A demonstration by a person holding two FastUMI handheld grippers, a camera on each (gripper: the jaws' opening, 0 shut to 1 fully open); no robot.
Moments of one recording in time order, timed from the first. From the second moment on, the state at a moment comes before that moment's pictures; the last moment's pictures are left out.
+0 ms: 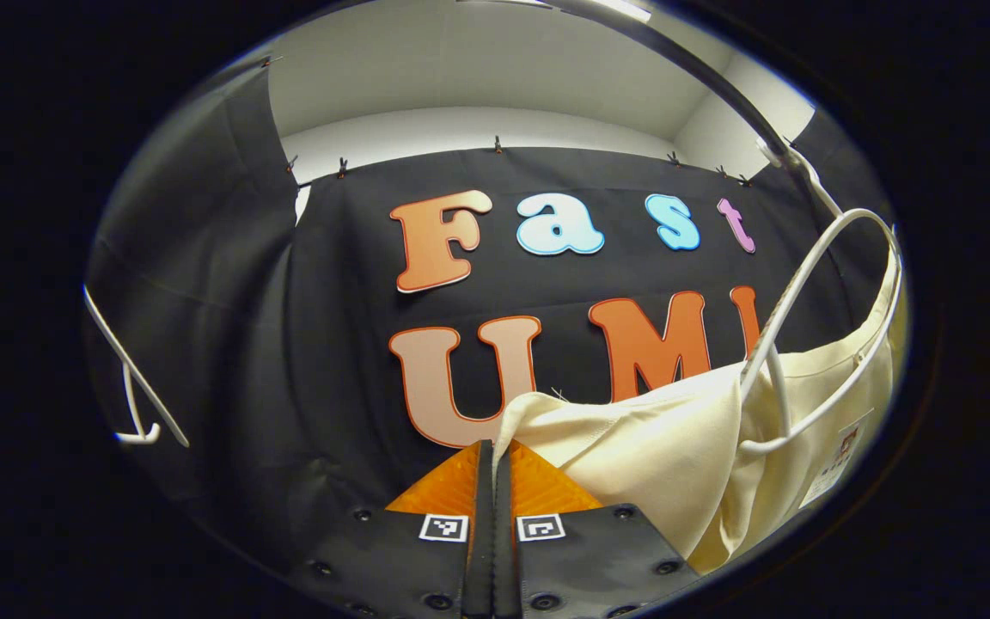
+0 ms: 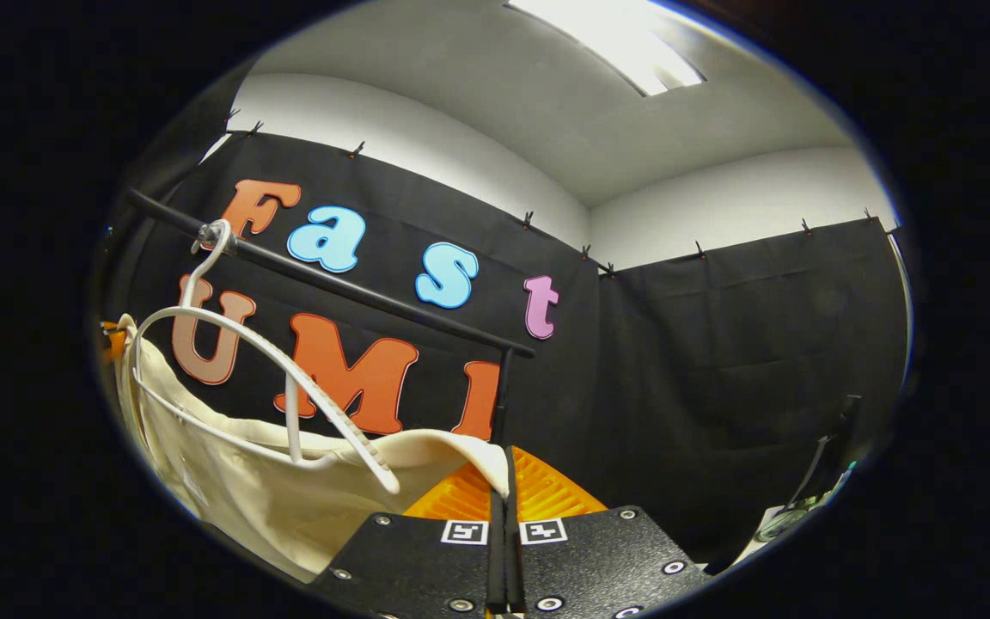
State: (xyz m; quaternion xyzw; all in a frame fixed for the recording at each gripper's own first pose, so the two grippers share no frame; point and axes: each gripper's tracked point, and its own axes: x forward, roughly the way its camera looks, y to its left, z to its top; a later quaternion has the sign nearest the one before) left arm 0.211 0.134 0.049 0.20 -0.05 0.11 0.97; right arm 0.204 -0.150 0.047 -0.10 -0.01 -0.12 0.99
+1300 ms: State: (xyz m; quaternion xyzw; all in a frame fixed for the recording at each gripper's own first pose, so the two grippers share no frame) left arm 0.064 0.063 -0.051 0.17 0.06 0.02 0.98; right arm 0.070 -0.005 -0.079 -0.04 0.10 0.03 0.99
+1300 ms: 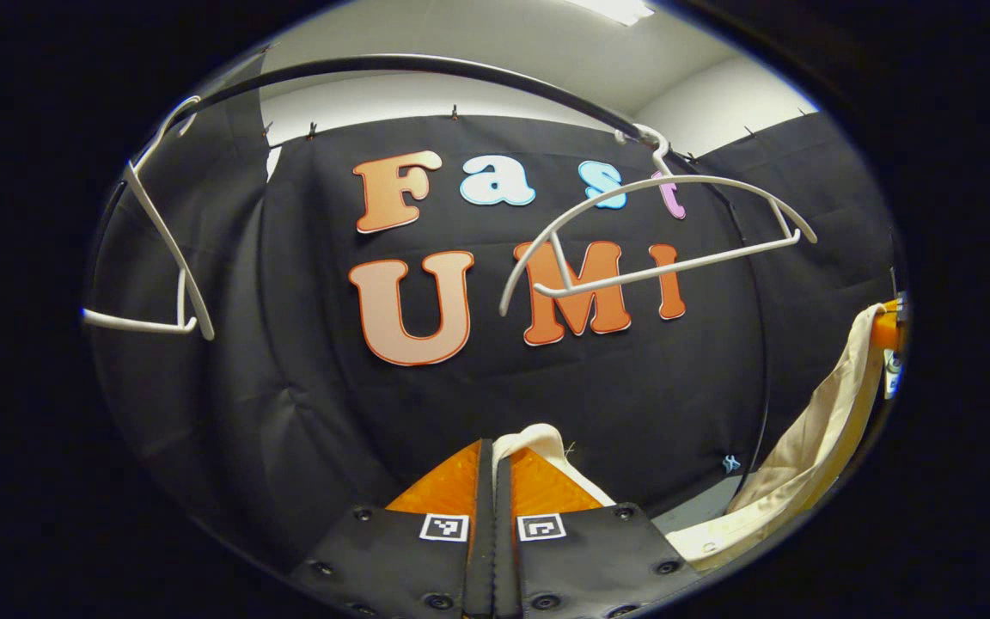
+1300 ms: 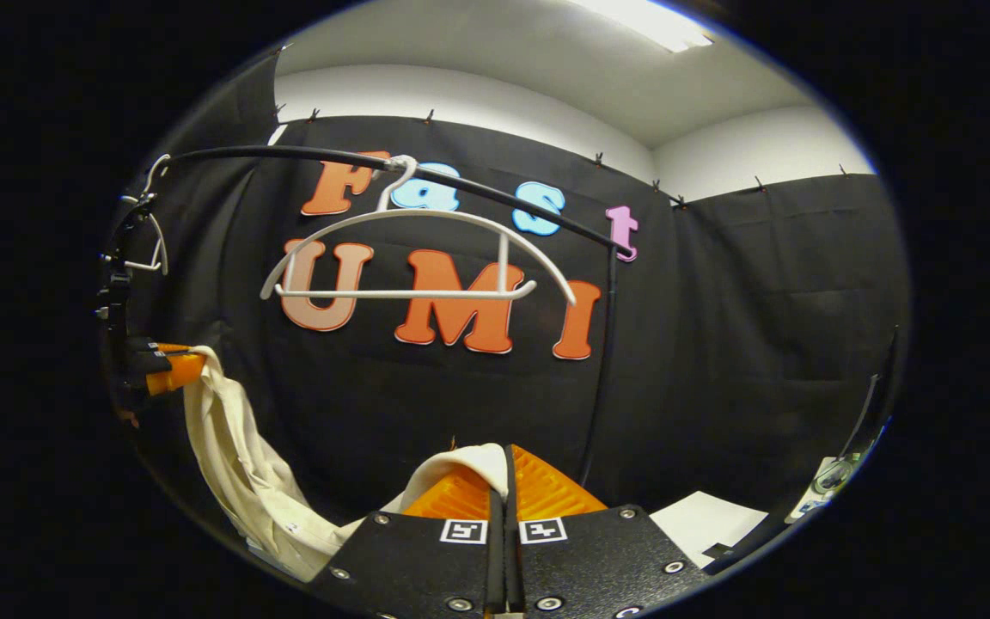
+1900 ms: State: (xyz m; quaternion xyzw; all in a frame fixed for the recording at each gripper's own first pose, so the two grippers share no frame) left arm 0.009 -0.009 -0.154 0.09 0.18 -0.06 0.98; right arm 0.016 0.042 -0.159 0.03 0.21 0.06 0.98
